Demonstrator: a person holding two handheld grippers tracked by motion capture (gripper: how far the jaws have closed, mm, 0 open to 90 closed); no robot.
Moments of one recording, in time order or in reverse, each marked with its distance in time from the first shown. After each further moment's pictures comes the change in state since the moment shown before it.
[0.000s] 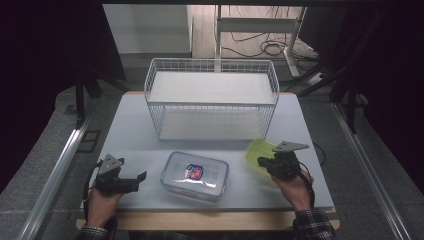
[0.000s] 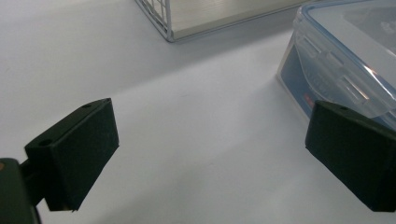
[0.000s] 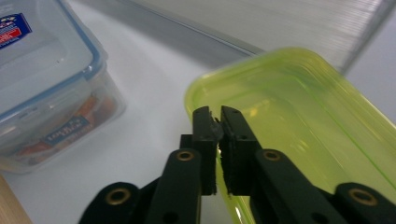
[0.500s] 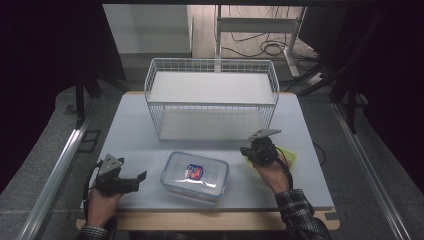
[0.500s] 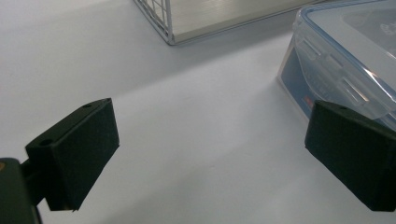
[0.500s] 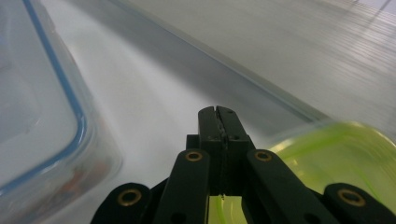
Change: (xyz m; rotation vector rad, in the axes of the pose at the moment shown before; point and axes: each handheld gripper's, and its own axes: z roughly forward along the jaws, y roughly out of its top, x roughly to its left) left arm -0.001 0.000 0.000 -0.009 0.009 0.008; right arm 0.012 0.042 0.056 0.059 0.002 -0.043
